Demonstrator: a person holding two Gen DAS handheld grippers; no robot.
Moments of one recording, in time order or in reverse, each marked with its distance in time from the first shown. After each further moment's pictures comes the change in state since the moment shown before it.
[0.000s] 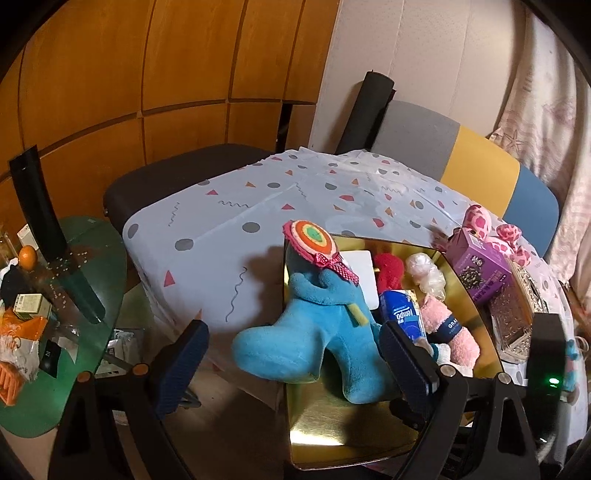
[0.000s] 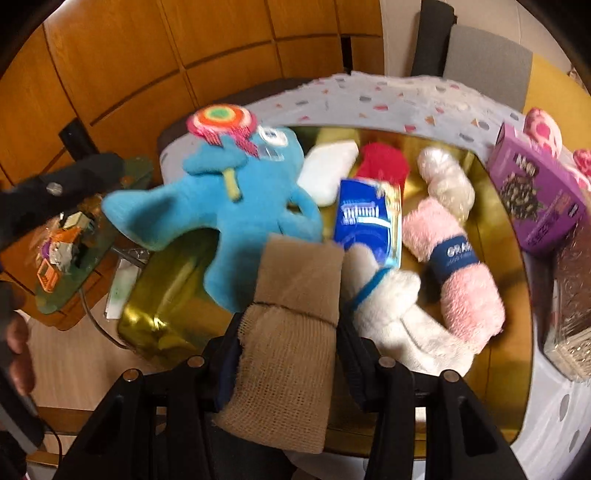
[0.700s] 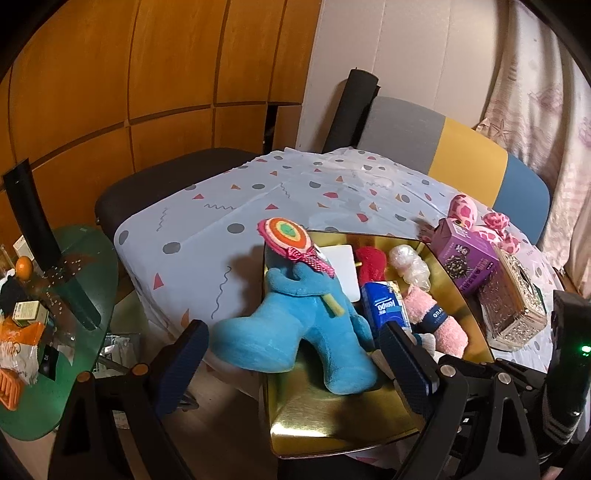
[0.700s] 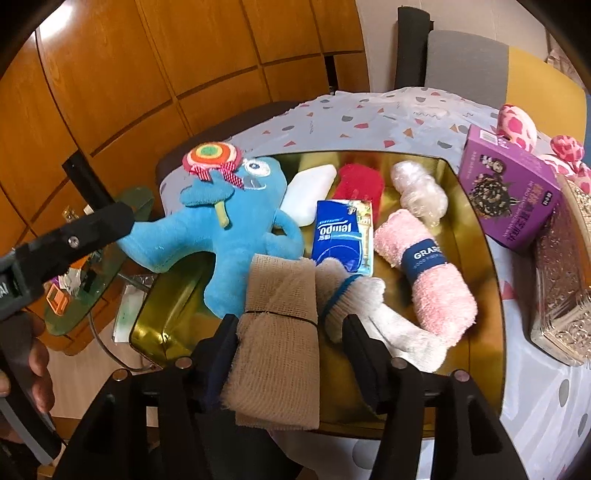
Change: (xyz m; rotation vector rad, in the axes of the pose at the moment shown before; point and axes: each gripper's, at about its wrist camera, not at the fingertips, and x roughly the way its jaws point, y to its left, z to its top) left arm -0.011 -0.020 -0.005 0.052 -0.006 -0.020; right arm -0.023 -0.021 -0.003 0.062 -0.093 0.018
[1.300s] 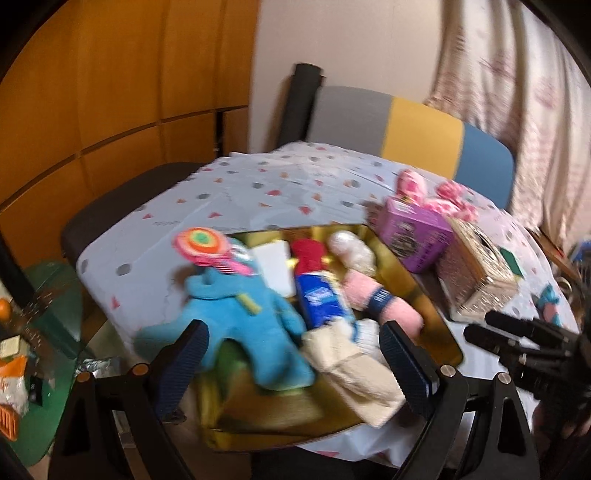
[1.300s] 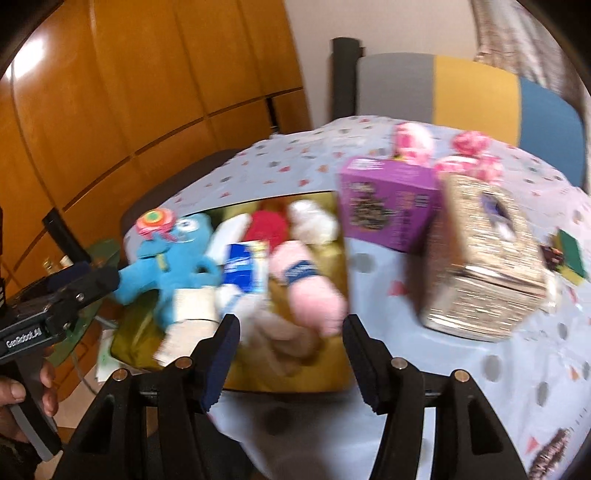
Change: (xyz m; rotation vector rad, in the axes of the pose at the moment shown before) left arm -0.008 -0.071 -0.006 0.174 0.014 -0.114; right arm -0.082 -0.064 -0.016 0.128 -0.156 -0.130
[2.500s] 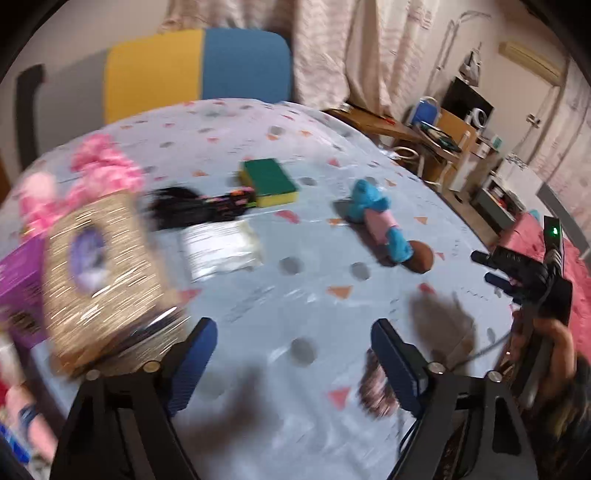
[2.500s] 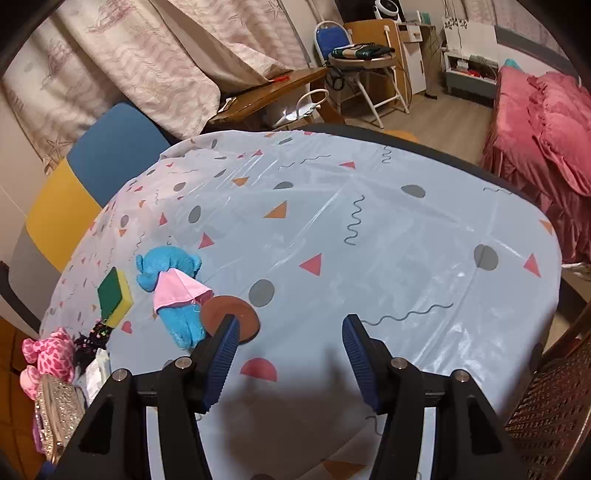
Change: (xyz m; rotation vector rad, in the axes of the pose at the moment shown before) left arm 0.095 -0.388 0.018 0.515 0.282 -0.620; right arm -0.243 -0.410 -0.187 1.161 -0.244 -0.772
